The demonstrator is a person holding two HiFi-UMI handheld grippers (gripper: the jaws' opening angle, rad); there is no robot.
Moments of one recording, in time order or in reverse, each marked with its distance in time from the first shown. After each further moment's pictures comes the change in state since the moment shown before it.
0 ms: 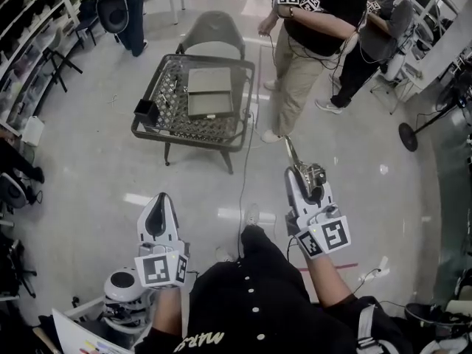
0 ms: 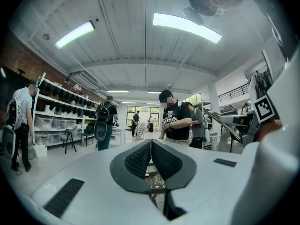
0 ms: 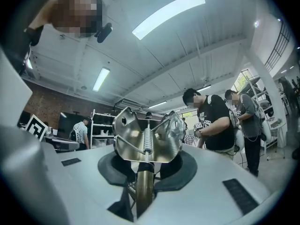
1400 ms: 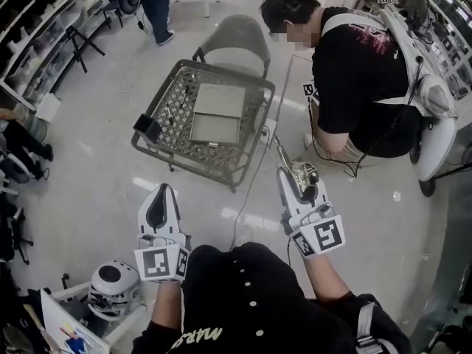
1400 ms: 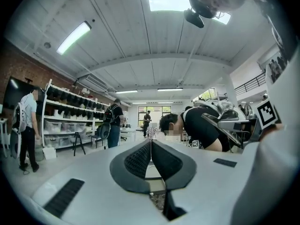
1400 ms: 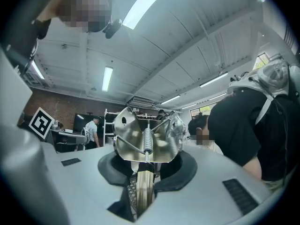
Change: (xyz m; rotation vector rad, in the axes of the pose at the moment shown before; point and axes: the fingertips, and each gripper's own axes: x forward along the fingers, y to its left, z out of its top) left arm 0.202 -0.031 0.039 0.010 0.019 0.178; right arm 0.184 -0.139 -0.010 0.017 0.051 0.233
